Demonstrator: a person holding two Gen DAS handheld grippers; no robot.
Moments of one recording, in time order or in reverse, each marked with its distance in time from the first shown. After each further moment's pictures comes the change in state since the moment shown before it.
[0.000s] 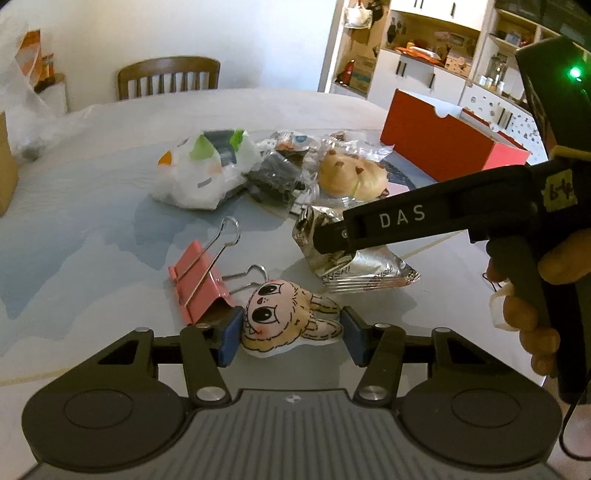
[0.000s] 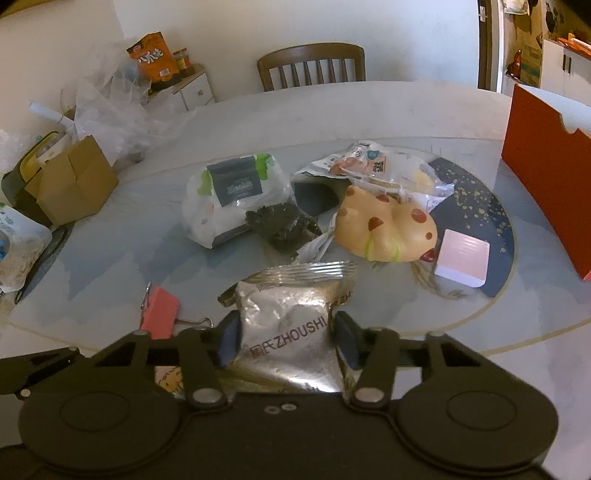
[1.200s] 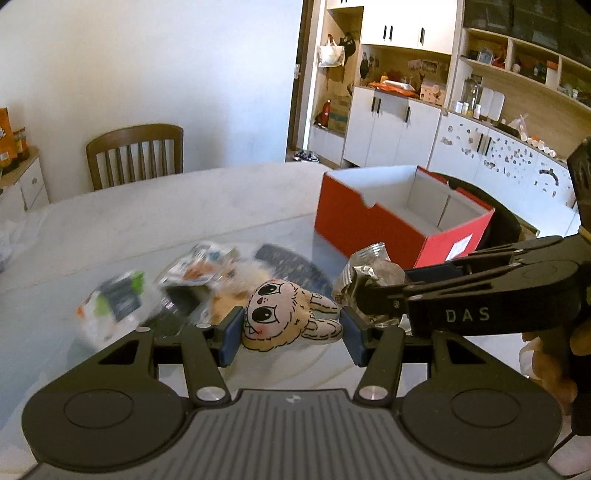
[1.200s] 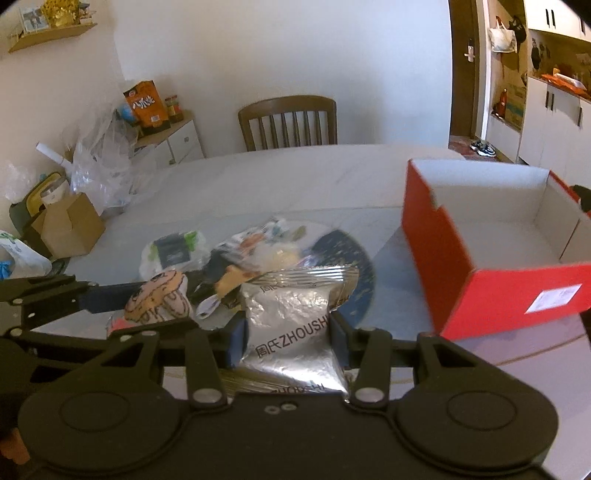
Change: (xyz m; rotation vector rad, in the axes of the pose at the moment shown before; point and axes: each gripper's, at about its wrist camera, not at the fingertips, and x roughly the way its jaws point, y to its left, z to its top) left arm -0.004 -0.126 0.110 0.066 -0.139 0.003; right arm -0.111 -0.106 0.031 -0.054 -0.123 -0.022
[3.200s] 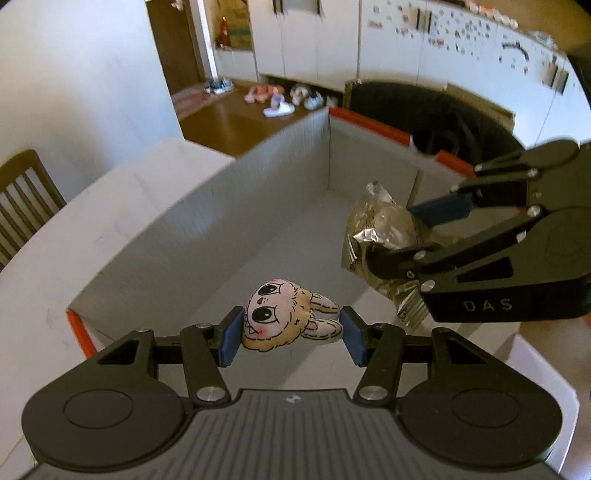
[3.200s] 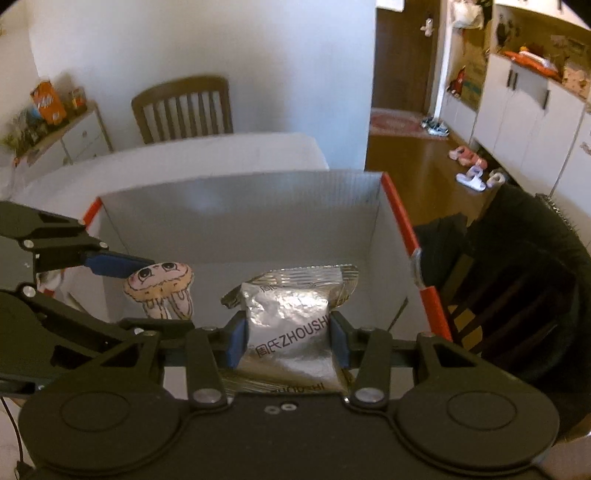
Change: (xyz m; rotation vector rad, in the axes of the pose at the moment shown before) left arm 0.301 -0.181 0.143 0.355 0.346 -0.108; right arm 0.078 -0.290 0.075 -0.009 0.130 -0.130
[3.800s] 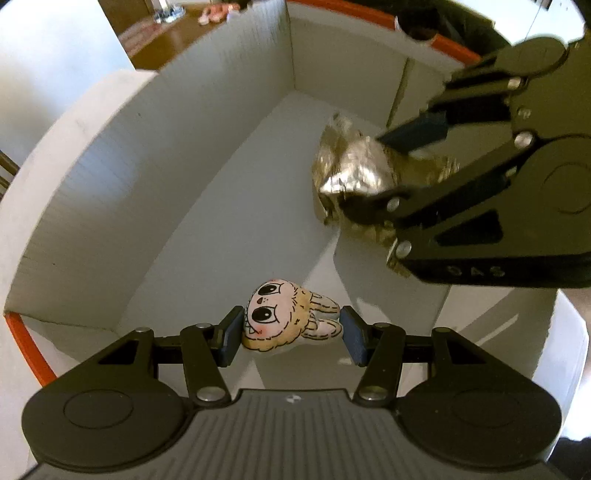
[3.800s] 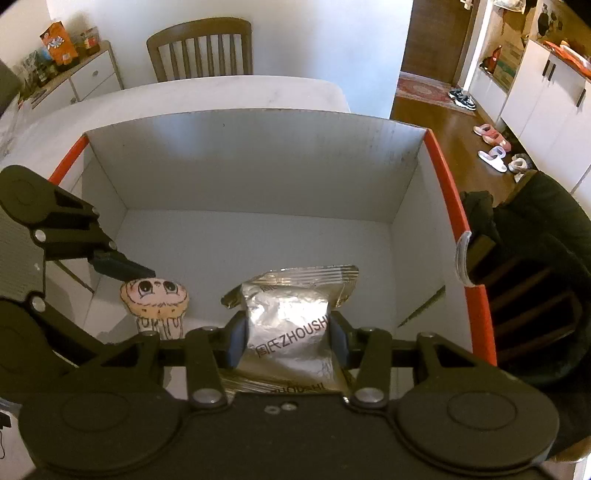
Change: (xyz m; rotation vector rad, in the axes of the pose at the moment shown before) left arm 0.049 -0.016 0.006 0.123 0.319 -0.071; right arm 0.034 0.009 0.002 -0.095 0.159 0.018
